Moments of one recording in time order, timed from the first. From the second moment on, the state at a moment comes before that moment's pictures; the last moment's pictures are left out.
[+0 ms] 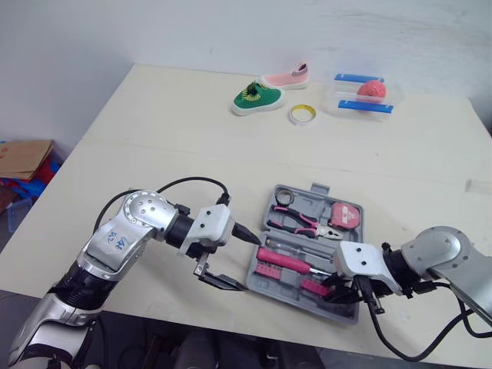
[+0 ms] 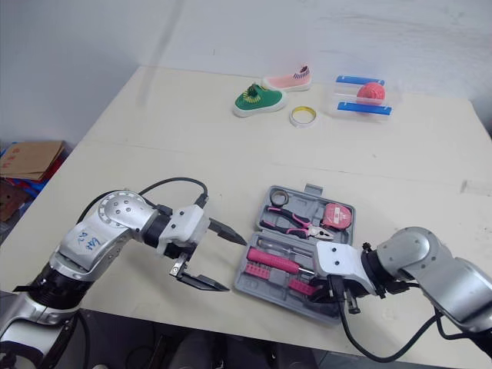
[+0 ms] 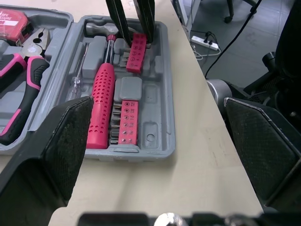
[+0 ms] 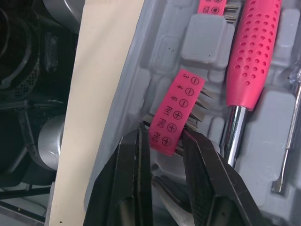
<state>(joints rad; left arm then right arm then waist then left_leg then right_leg) -0.54 0.72 -0.31 -0.31 -0.42 0.46 -1.29 -0.21 -1.15 0.24 -0.55 0.37 0.61 1.23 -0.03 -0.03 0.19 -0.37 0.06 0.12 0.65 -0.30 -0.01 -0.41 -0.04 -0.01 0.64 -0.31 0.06</state>
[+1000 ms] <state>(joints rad) -0.55 0.71 -0.29 -0.35 -0.43 0.50 -1.24 0.09 -0.96 -0.13 -0.58 0.48 0.53 1.14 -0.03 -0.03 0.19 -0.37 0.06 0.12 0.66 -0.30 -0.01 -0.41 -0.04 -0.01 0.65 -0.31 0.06</state>
